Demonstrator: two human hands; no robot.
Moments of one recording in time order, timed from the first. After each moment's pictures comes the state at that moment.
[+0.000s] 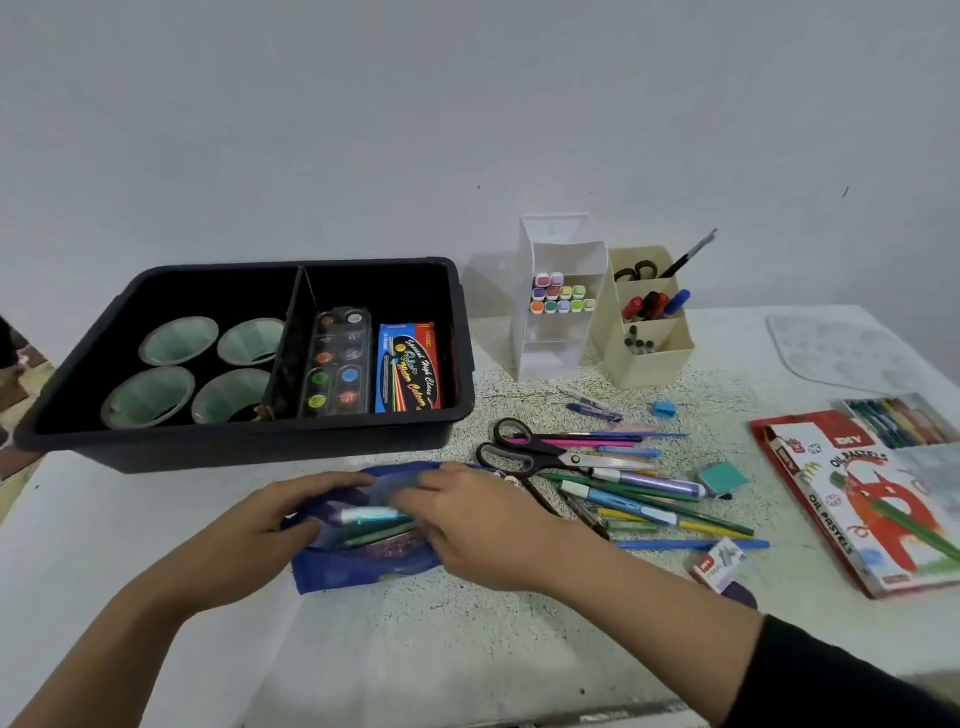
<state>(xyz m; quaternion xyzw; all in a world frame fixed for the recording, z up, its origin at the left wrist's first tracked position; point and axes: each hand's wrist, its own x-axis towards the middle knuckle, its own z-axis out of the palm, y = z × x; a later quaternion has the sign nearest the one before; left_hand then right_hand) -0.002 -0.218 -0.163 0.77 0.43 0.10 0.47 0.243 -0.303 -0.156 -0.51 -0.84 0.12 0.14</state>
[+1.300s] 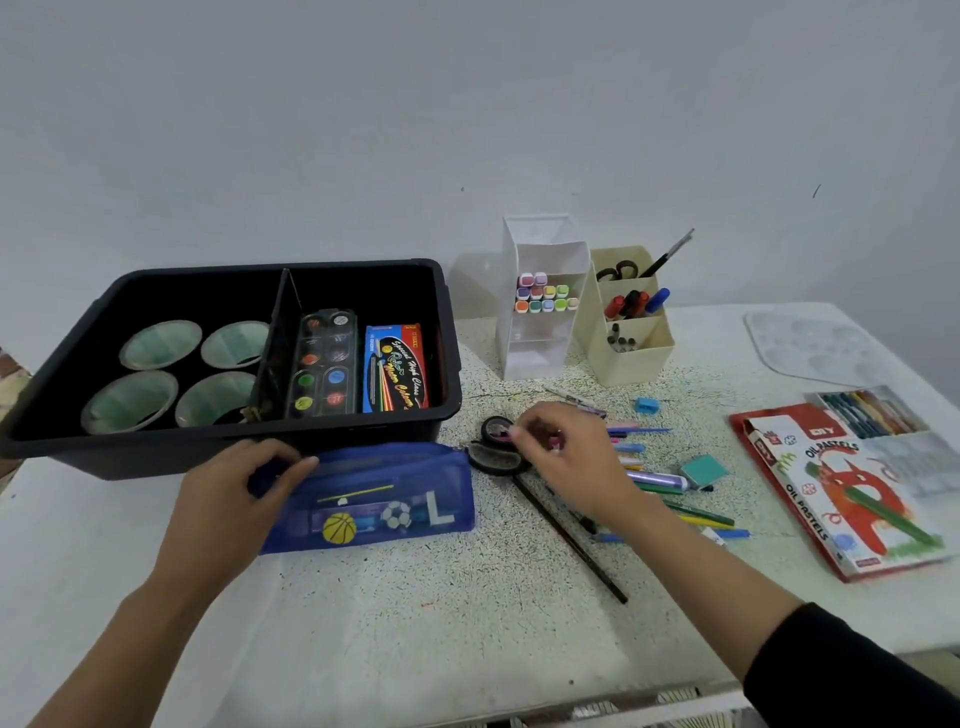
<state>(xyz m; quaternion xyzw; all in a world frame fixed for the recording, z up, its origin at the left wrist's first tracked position) 0.005 -0.206 -0.173 0.81 0.47 0.32 0.15 0.340 -0.302 -0.177 -0.68 -0.60 0.16 0.39</state>
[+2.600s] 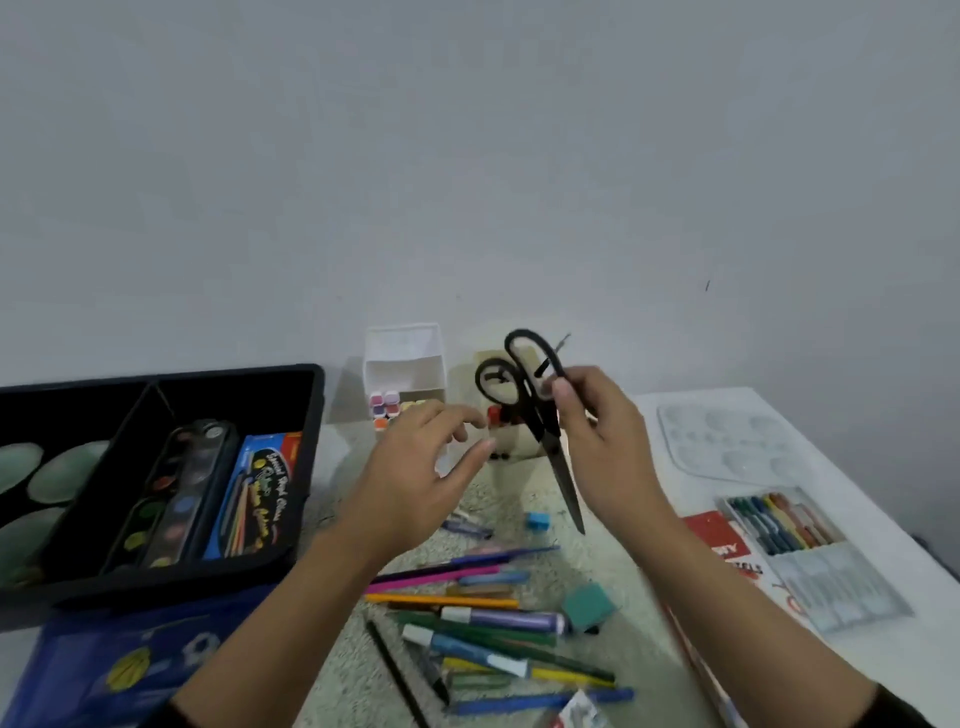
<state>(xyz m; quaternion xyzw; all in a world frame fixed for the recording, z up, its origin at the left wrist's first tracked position) 0.318 -0.210 -0.099 0.87 0.28 0.35 0.21 0.491 -0.307 -0.064 -0.65 -0.48 0.12 0.58</state>
